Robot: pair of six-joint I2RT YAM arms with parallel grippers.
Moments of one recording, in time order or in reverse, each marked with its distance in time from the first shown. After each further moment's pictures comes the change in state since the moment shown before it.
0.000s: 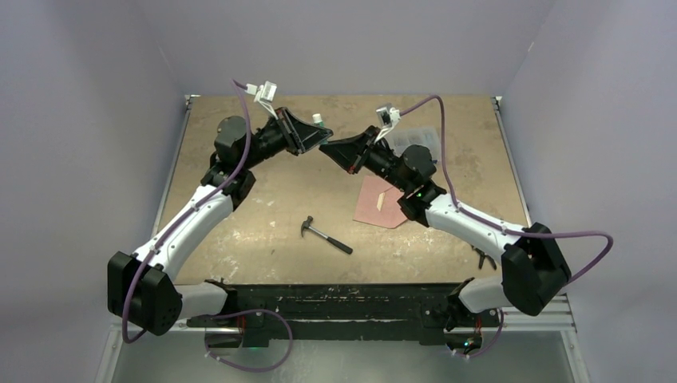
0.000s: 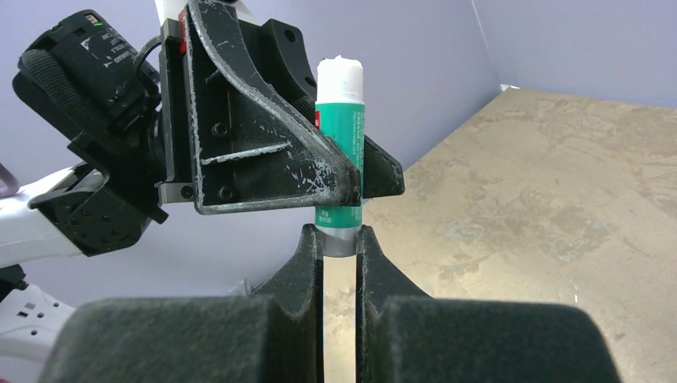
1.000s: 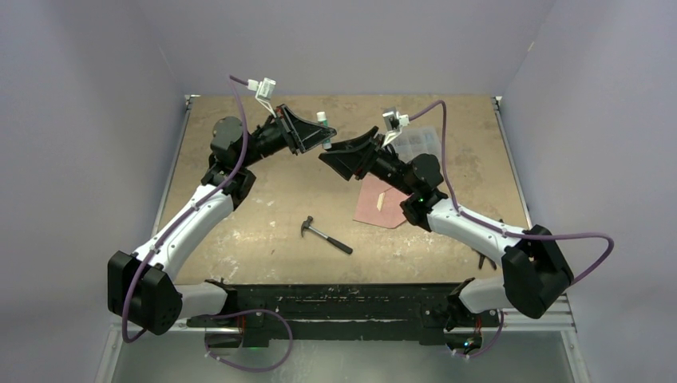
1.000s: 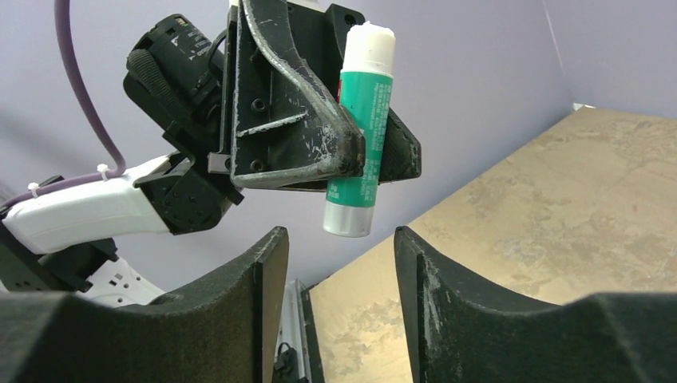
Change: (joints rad) left arm -0.002 0.003 0.006 0.134 0.110 -0.087; right arm -0.008 -0.023 -0.066 0.181 -0.102 0.120
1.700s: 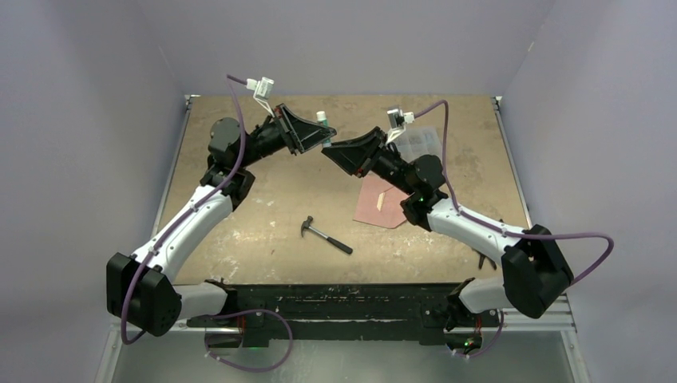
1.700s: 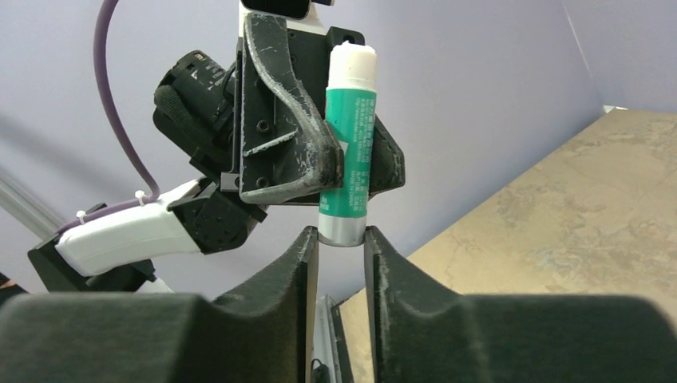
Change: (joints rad) left arm 0.000 -0.006 -0.001 0.027 0.013 -0.021; right arm 0.000 0.001 0.000 0.056 0.007 0.095
